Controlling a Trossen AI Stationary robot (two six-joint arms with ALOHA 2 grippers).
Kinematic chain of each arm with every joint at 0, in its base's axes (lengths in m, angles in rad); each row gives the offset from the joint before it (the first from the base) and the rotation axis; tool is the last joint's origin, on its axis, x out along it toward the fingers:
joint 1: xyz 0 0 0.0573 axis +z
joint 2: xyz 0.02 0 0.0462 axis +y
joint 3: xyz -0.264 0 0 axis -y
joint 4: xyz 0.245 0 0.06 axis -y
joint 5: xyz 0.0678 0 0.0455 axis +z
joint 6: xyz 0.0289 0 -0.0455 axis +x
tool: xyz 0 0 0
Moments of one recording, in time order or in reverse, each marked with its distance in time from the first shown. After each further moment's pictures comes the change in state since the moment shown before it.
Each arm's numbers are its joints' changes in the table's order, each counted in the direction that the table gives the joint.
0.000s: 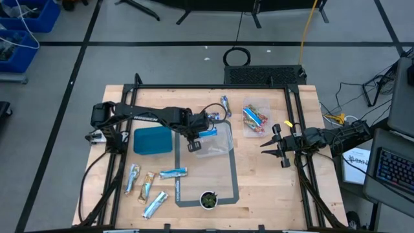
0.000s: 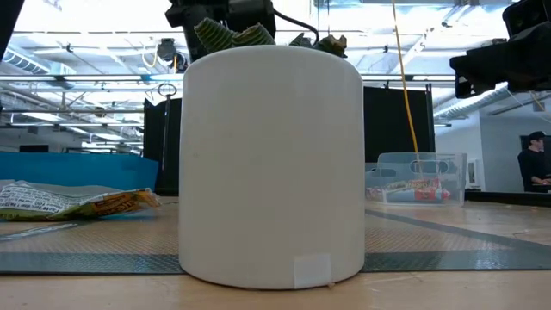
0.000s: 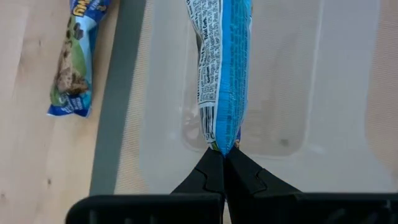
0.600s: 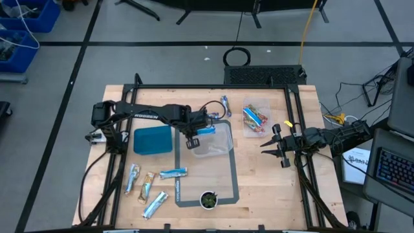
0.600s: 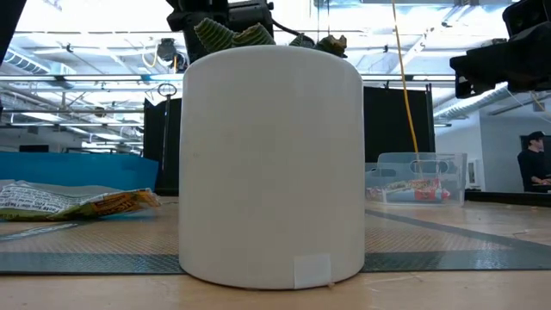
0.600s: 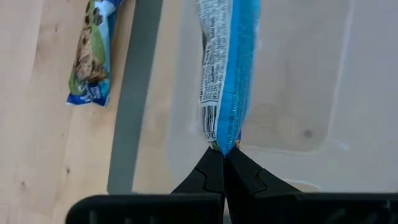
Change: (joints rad) left arm 0.038 0.002 0.000 -0.046 0.008 0.030; right arm 0.000 0.000 0.000 0.000 0.000 0.000
